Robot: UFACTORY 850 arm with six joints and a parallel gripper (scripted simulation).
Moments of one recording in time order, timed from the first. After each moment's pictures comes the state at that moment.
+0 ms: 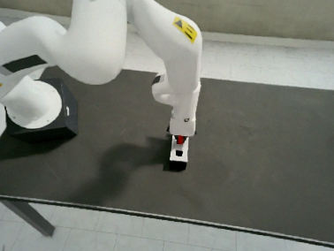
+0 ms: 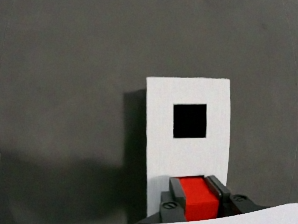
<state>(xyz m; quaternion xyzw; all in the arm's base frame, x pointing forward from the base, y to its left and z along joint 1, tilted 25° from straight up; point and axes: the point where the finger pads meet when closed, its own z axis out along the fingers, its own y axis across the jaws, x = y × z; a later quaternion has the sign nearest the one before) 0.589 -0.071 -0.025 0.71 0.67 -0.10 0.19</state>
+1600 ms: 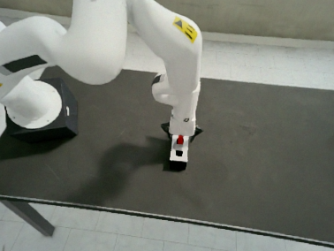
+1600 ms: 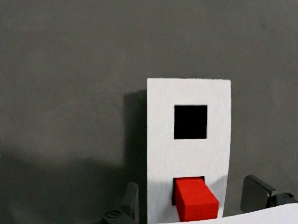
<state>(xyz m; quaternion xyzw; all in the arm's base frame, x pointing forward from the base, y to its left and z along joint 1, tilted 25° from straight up) 0.588 -0.070 -0.026 0.71 0.67 -0.10 0.19</state>
